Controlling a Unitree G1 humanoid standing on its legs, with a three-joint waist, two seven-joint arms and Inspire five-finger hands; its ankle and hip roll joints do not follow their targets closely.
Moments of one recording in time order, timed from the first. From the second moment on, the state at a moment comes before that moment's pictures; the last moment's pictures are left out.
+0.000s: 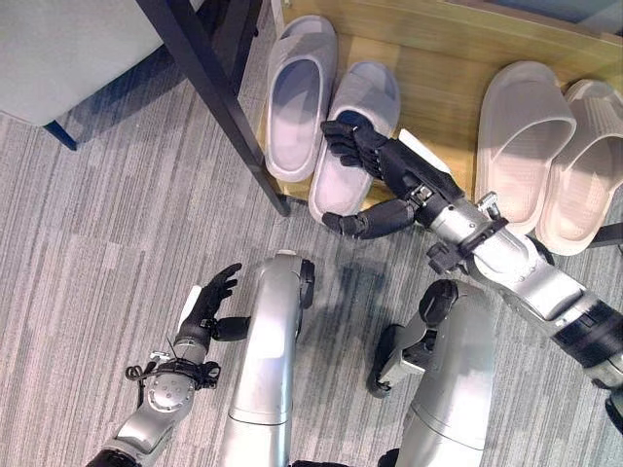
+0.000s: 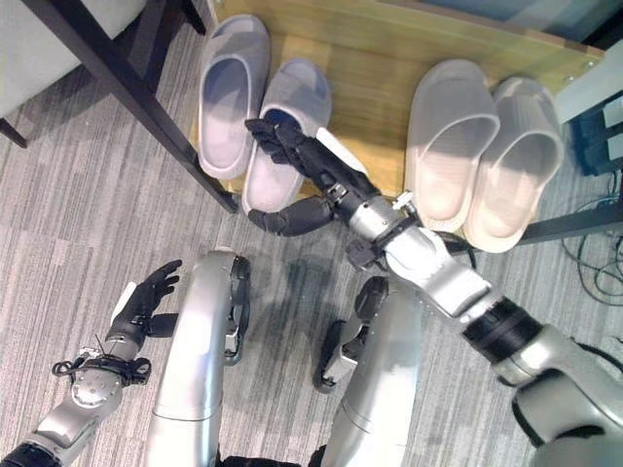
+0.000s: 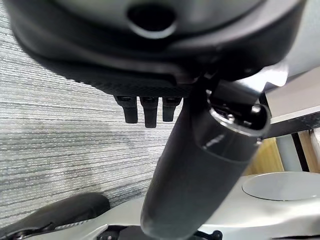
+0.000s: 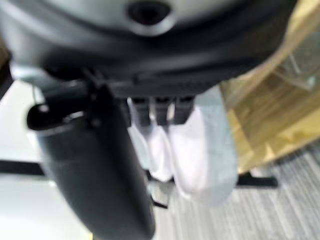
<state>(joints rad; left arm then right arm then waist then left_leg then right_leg) 0.01 0.66 -0.39 0.18 -0.36 -0.21 0.27 -0.83 -0.96 0.72 0.06 0.61 -0.23 -0.04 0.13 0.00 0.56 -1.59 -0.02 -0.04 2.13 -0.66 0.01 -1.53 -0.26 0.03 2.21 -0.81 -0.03</state>
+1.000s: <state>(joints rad) -0.01 0.67 -0.45 0.19 -0.39 -0.21 0.25 -0.99 -0.88 0.74 0.26 0.62 -0.24 -0.10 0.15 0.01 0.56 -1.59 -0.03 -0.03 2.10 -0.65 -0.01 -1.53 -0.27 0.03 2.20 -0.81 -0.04</state>
